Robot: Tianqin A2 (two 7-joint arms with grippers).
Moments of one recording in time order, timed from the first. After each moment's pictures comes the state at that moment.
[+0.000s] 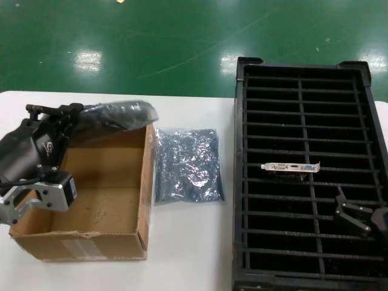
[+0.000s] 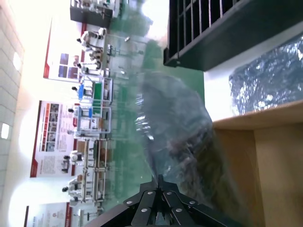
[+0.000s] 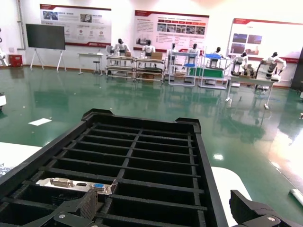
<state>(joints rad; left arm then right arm) -0.19 -0.61 1.50 -1.90 -0.80 0.52 0.13 0.00 0.30 -1.60 1.60 1.80 0.00 0.00</state>
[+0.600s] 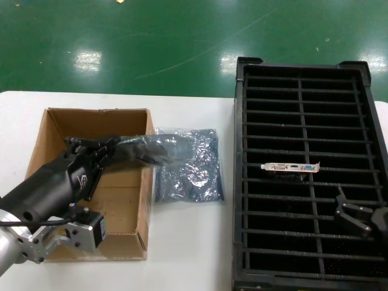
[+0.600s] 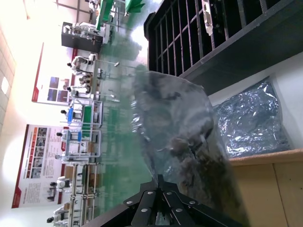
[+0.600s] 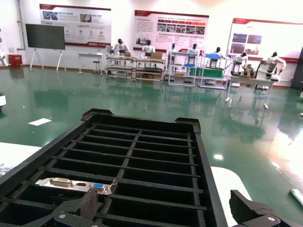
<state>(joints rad) -0.07 -0.58 1.54 -1.99 -0.85 0.51 0.21 0.00 0.30 -1.60 1.60 1.80 0.00 0.00</state>
